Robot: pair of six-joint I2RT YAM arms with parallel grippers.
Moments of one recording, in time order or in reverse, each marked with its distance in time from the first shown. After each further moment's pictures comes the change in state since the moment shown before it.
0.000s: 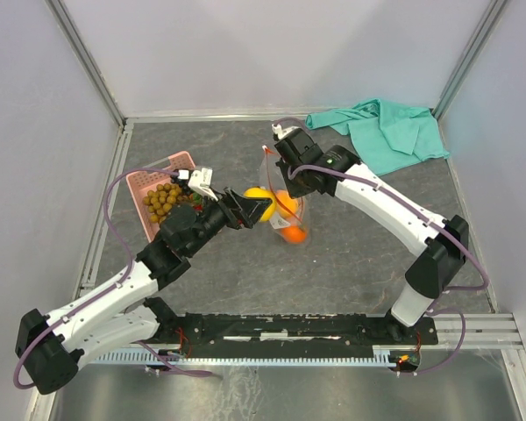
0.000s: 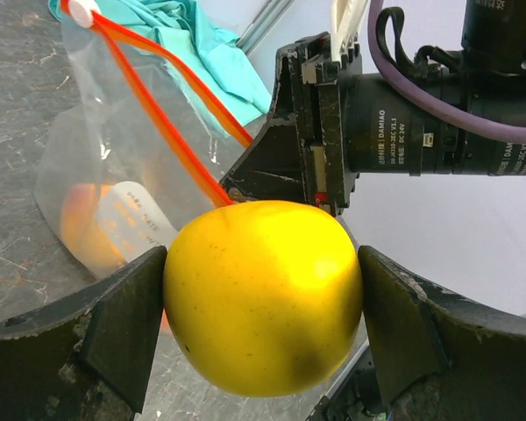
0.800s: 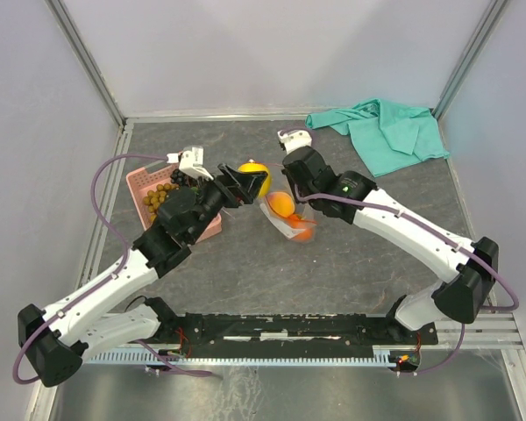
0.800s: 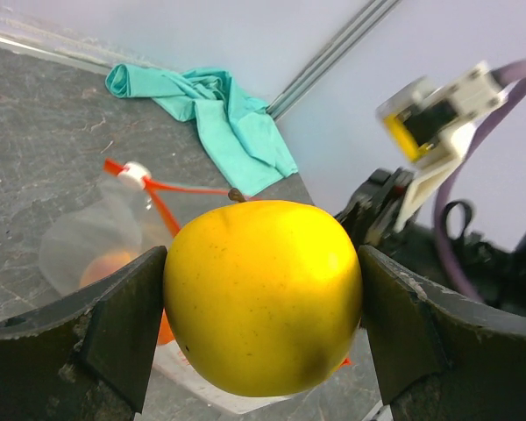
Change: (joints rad) left arm 0.001 0.071 0.191 -0.109 -0.176 -0.002; right arm 0.083 -0.212 -0.216 0.219 0.207 -0.068
